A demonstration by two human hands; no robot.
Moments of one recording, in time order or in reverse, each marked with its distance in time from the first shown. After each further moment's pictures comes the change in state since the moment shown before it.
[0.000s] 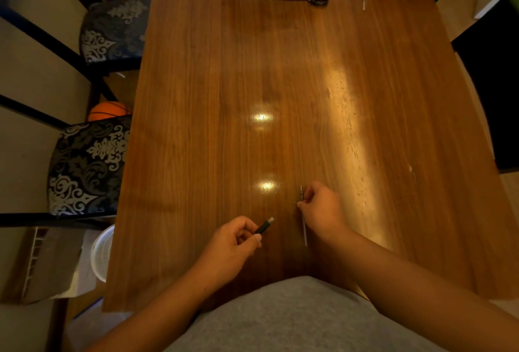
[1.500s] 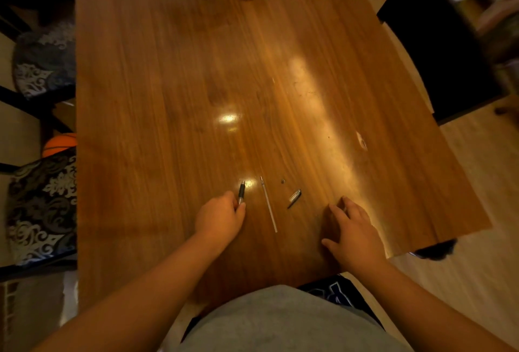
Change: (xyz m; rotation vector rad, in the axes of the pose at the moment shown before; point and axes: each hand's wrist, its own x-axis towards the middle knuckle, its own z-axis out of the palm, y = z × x) left_hand 0.083 0.004 0.044 0.878 0.197 0.114; right_hand -0.082 0.124 -0.051 -0.462 0.002 0.046
